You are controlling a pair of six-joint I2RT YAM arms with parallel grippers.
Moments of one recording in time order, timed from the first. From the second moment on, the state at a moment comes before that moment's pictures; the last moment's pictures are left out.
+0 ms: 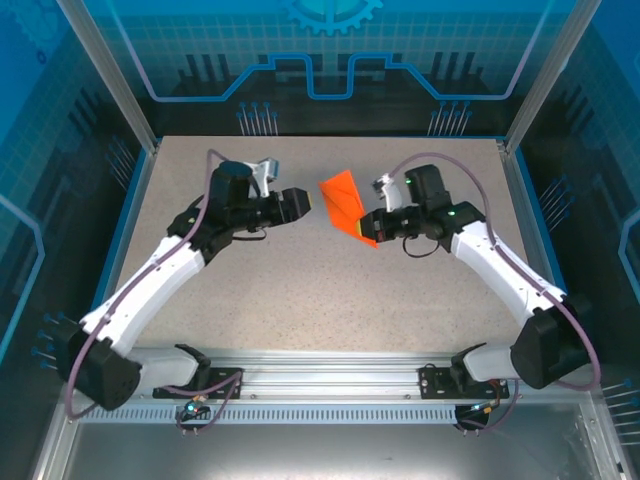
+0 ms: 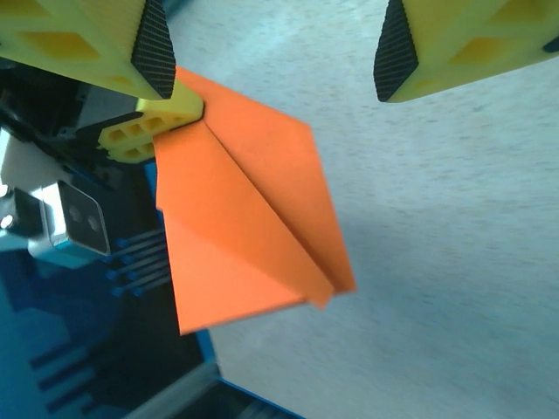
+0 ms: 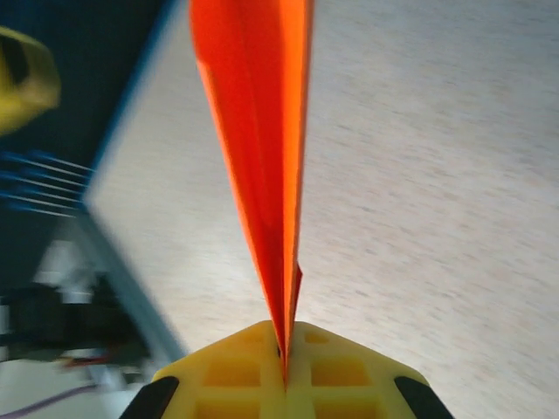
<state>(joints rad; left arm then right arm) -0.43 1.21 1.15 -0.46 0.30 -0.68 0.44 1.37 1.17 -0.66 -0.48 0.26</state>
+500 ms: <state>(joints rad) -0.43 1.00 0.94 -0.66 -0.07 -0.69 0.88 1.96 1.61 -1.21 0.81 0.17</state>
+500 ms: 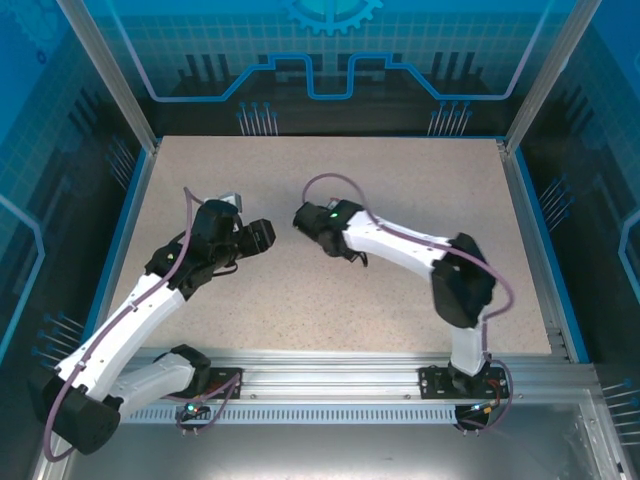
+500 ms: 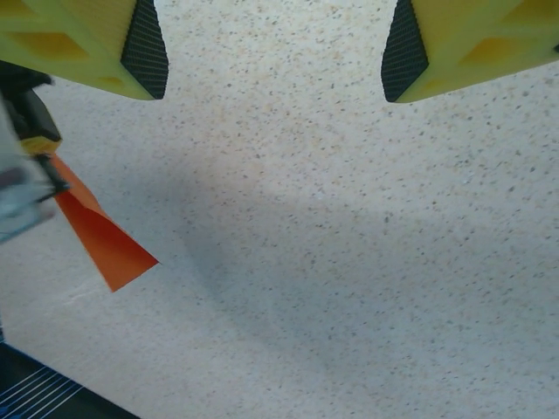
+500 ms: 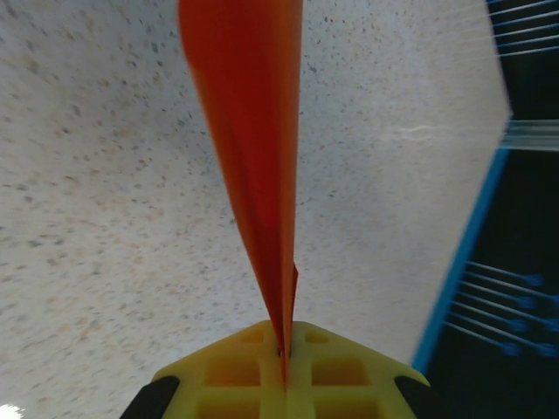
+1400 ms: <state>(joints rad) -0.43 1.02 0.89 -0.63 -0.03 -0.69 0.99 2.20 1.70 -1.29 0.71 0.19</state>
